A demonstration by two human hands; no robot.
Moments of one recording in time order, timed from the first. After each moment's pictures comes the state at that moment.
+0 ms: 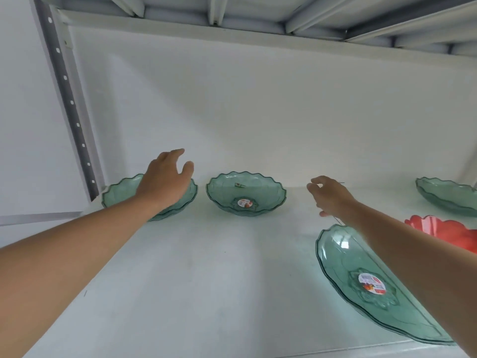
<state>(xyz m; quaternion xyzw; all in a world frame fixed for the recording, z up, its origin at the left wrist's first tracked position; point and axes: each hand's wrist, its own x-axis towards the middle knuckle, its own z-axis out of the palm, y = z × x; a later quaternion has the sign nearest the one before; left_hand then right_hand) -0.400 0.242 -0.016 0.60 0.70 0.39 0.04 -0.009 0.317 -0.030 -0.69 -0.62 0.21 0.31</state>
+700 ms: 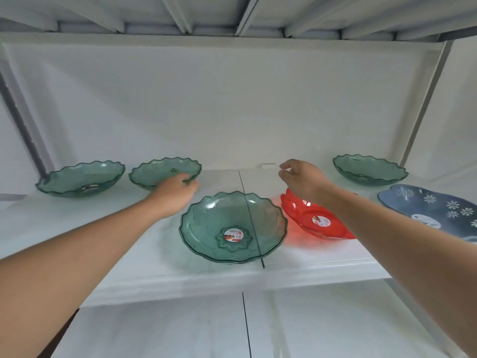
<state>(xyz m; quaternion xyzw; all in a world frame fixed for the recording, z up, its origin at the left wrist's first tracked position) -0.107 0.166 -0.030 0.62 0.72 0.29 0.14 0.225 0.243 -0.013 -0.57 -0.75 0.14 0.30</state>
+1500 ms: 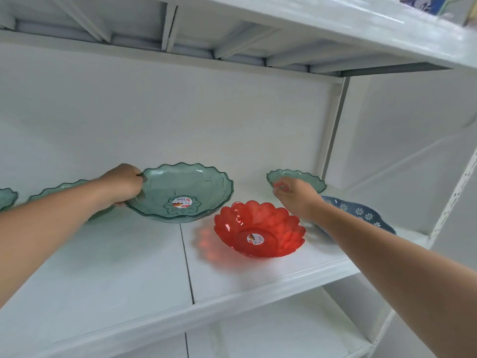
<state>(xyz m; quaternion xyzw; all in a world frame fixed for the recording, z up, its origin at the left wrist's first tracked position) -0.057 0.254 0.028 0.62 0.71 0.29 0.17 0.354 0.225 0.006 -0.67 -0.68 0.08 0.29</state>
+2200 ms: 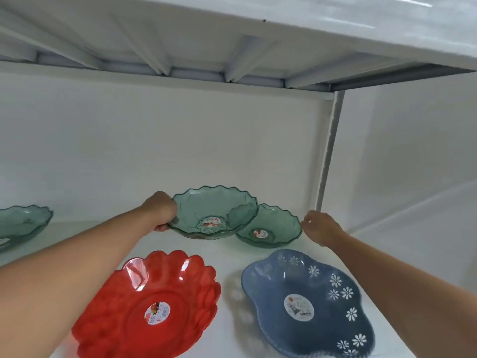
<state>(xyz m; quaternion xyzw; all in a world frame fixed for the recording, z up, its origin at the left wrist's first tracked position) 0.217 0.383 0.022 0.49 0.74 0.37 0.28 0.623 0.430 -0.024 -0.74 -0.64 0.11 0.20</state>
